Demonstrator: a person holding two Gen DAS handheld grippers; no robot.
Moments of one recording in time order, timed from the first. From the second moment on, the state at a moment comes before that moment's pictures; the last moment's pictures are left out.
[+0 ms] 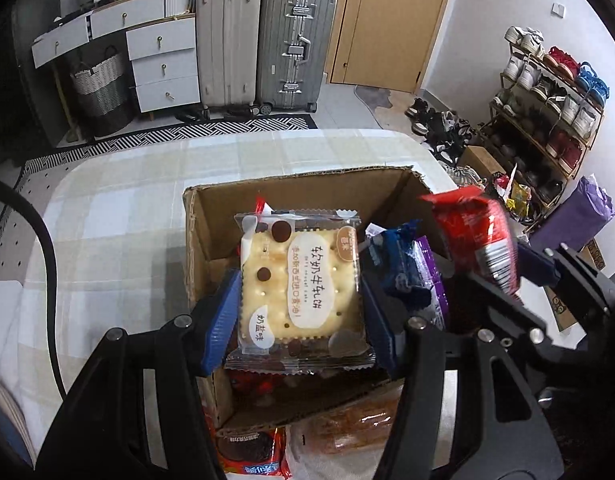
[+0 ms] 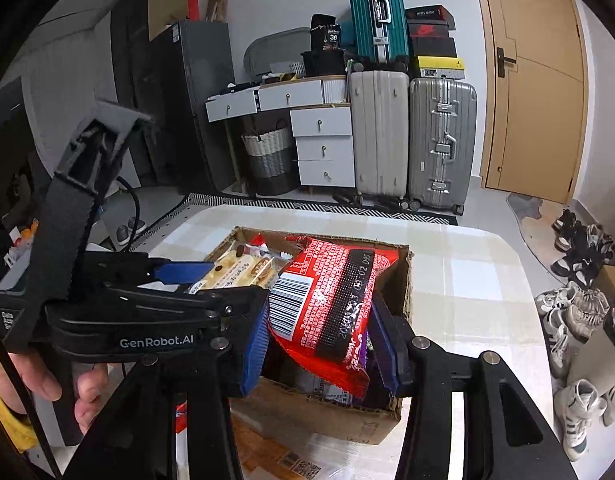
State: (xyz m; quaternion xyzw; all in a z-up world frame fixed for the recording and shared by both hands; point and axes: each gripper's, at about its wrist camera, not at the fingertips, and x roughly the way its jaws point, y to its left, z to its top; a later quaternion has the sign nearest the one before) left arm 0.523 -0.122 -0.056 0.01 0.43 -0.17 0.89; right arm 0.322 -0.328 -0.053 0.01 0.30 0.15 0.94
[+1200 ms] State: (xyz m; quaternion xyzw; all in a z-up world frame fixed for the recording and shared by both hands) left arm 0.474 -0.103 -0.047 0.00 0.42 -0.14 0.90; right arm 0.355 -0.311 -0.094 -0.02 0.41 0.15 0.90
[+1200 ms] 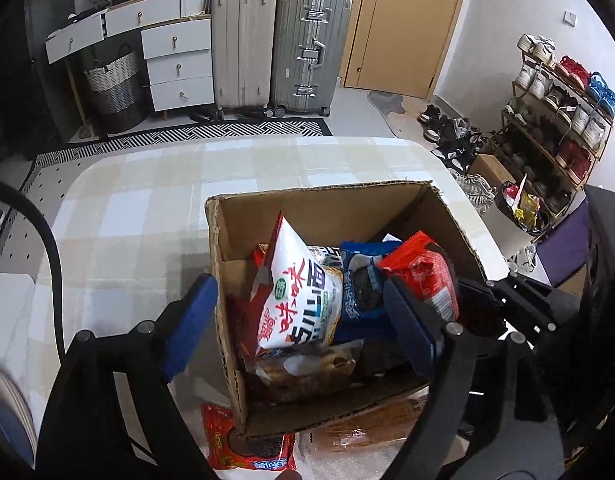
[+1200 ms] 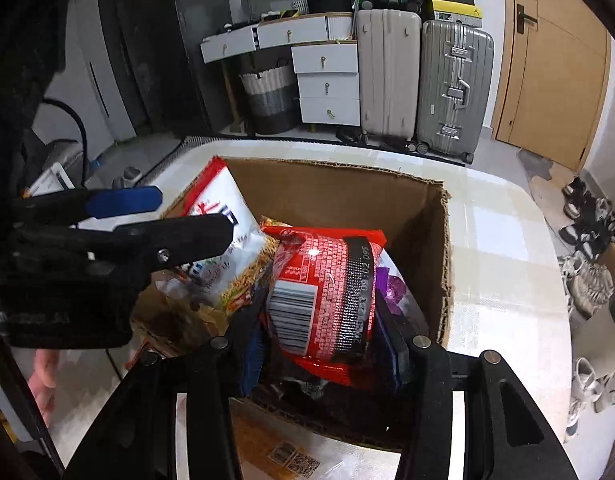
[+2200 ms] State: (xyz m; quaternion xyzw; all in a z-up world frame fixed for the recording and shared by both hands) left arm 0.443 -0.096 -0.027 0.00 0.40 -0.12 0.91; right arm 0.329 -0.306 -0.055 -0.04 0.33 0.13 0.94
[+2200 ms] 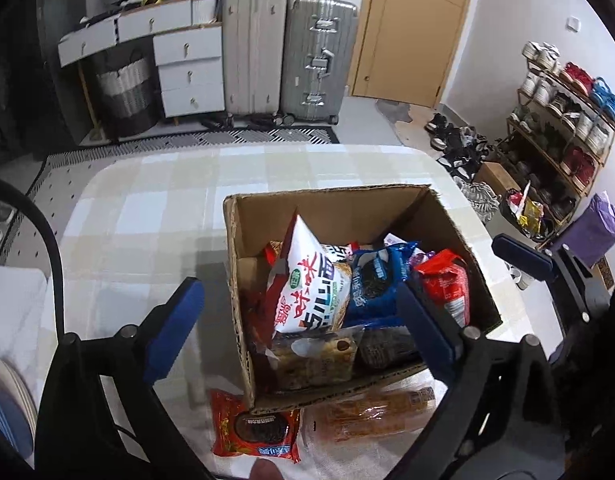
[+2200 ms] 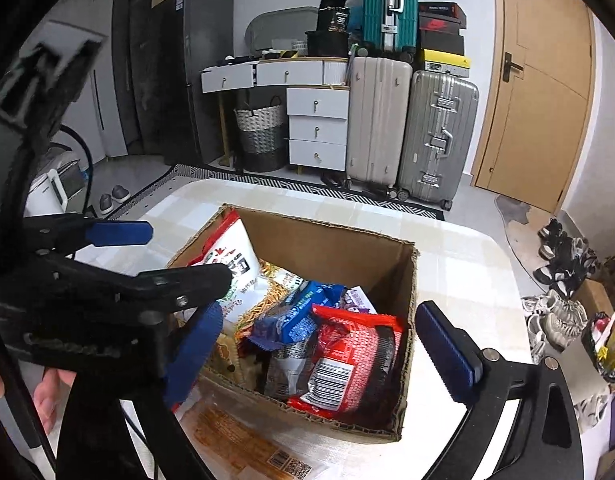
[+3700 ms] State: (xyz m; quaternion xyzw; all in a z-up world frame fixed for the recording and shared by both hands) left arm 0.059 -0.020 0.142 -0.03 0.22 -0.08 0.97; right arm 0.014 -0.316 0.050 0.03 0.15 0.13 0.98
